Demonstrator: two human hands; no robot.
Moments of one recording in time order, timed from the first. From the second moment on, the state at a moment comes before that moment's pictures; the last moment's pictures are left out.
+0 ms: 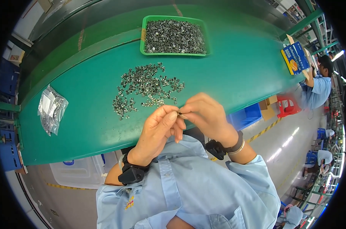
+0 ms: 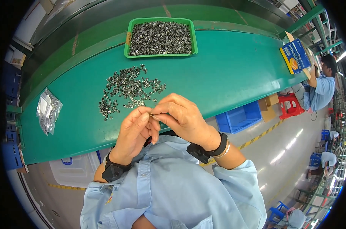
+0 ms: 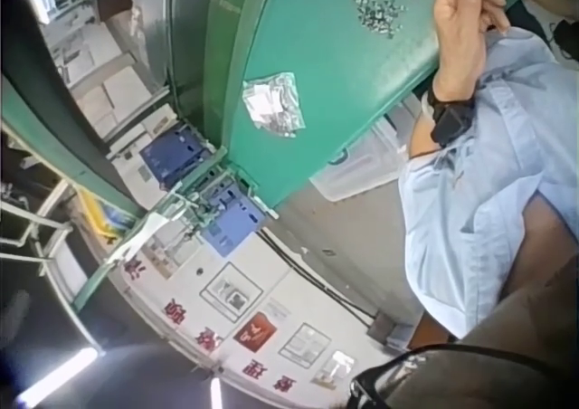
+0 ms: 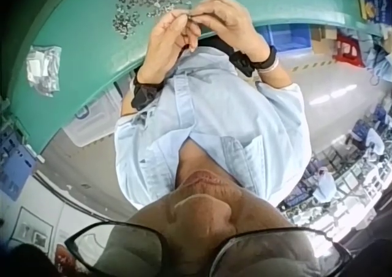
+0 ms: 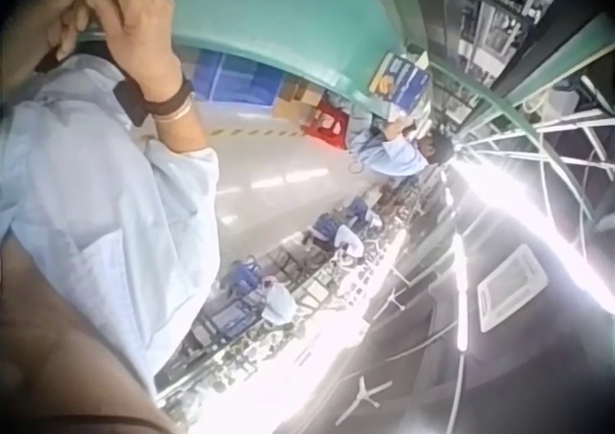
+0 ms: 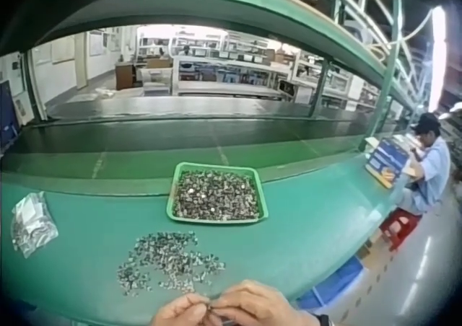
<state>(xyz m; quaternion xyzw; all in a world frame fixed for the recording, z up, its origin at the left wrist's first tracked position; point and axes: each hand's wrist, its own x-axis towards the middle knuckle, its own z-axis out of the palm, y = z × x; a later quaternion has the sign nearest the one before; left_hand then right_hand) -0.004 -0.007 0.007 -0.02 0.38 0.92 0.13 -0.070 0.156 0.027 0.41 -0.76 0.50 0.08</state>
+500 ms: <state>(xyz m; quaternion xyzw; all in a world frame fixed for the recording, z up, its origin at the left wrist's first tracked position) -0.003 -0.005 -0.001 0.01 0.37 0.92 0.13 -0.056 0.156 0.014 0.37 -0.75 0.54 0.09</state>
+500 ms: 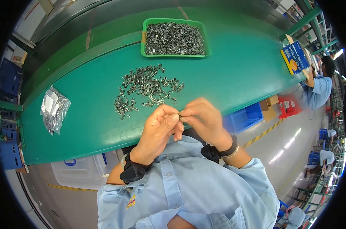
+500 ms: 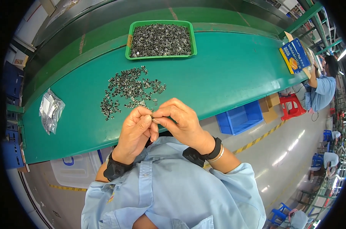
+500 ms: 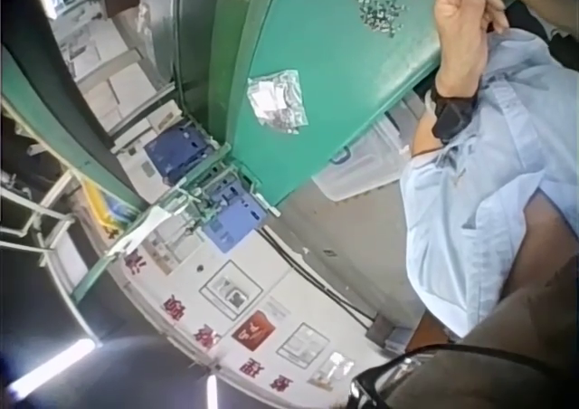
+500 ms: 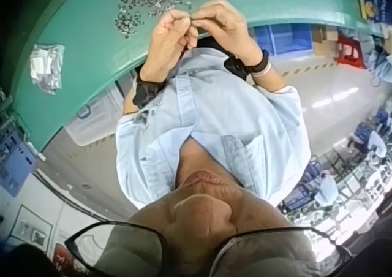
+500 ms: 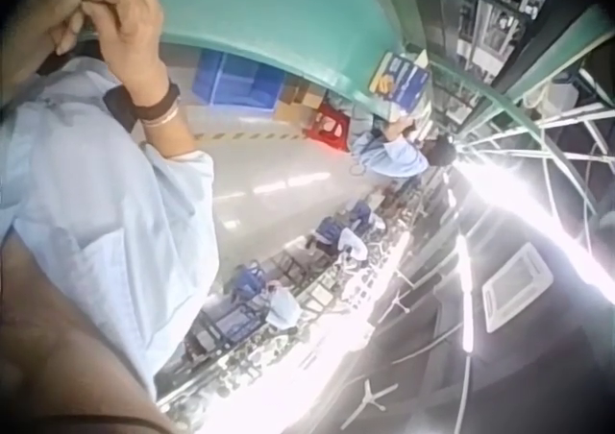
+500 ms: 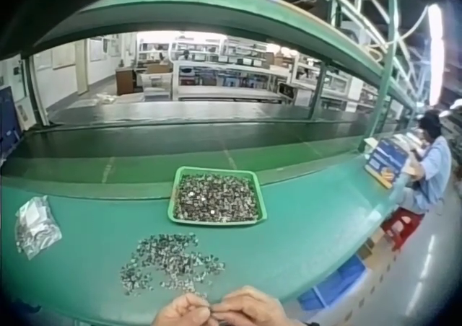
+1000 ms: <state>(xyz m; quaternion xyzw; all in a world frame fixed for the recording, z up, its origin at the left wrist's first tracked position) -0.003 -0.005 0.000 0.00 0.40 0.91 0.14 -0.057 0.160 0.009 0.41 -0.74 0.52 0.11</state>
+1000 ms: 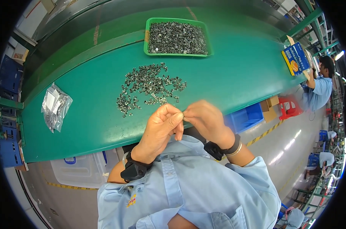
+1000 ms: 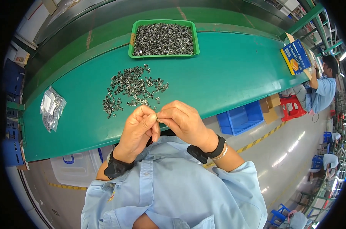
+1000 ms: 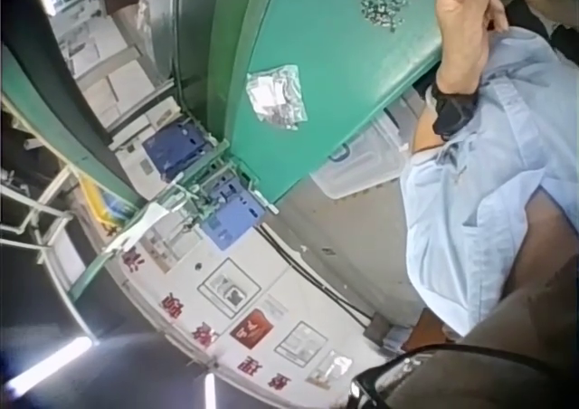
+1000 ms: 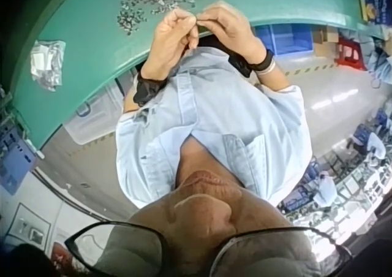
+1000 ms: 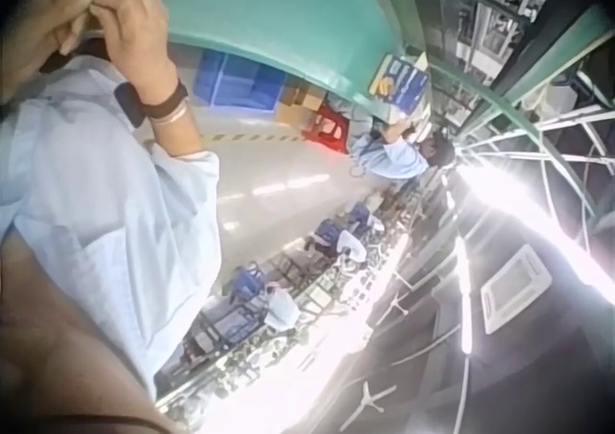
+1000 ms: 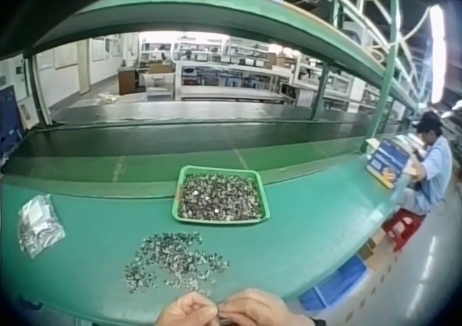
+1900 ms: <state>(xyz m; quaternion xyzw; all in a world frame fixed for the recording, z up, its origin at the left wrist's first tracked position) -0.001 -0.014 0.011 0.02 0.36 0.91 0.19 -0.053 0.157 0.019 0.43 -0.70 0.57 0.06</state>
